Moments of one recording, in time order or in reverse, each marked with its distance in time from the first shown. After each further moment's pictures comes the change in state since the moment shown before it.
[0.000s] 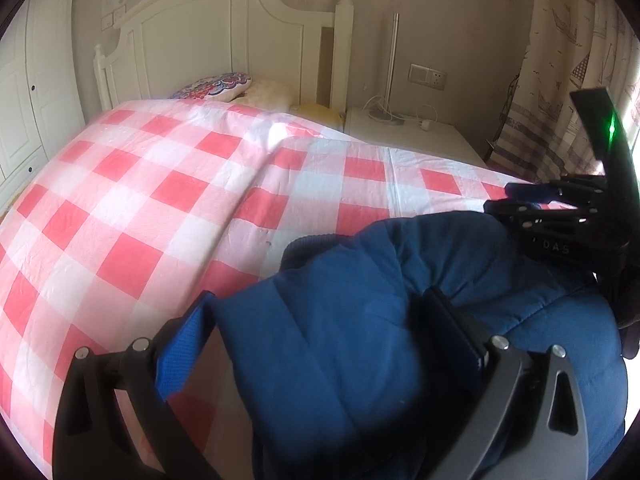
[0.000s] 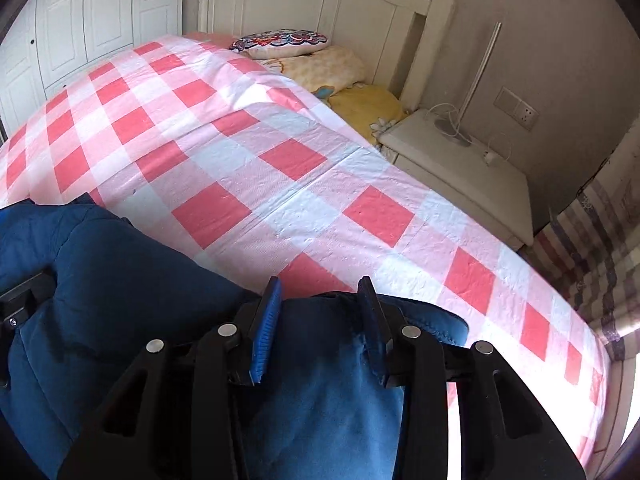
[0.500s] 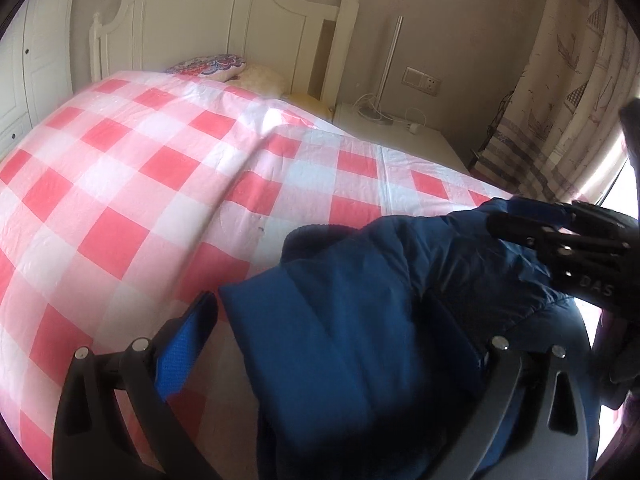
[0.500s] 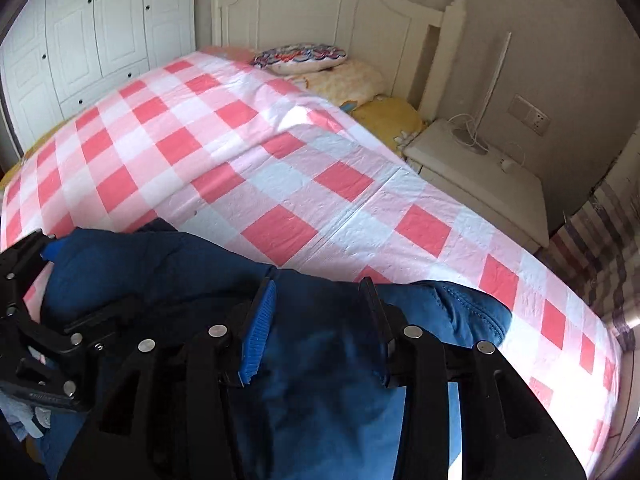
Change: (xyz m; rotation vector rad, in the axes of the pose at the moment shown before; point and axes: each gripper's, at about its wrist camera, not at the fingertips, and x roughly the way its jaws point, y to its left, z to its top) left arm 0.001 0.027 -0.002 -0.110 0.042 -0.146; right arm -0.046 0.033 0.002 0.068 -0.055 0.103
